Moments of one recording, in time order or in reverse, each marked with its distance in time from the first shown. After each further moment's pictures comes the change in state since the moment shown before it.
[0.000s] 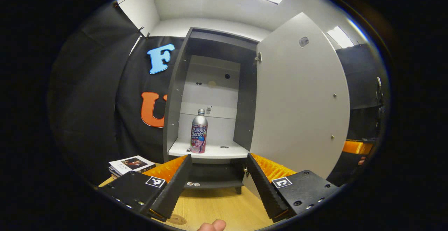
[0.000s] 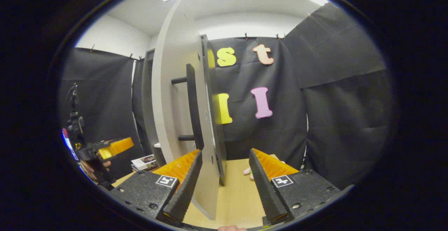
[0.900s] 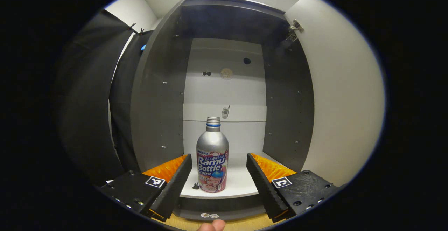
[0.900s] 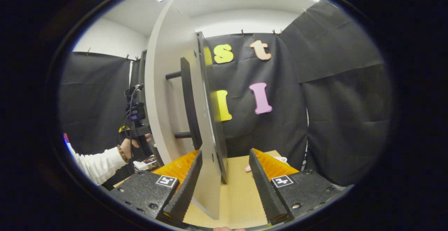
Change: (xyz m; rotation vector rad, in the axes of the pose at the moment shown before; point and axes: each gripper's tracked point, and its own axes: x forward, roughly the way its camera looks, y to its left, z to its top) left arm 0.213 0.067 -0.016 0.114 0.048 0.148; right arm 0.009 -0.003 -0.007 0.042 0.030 -0.008
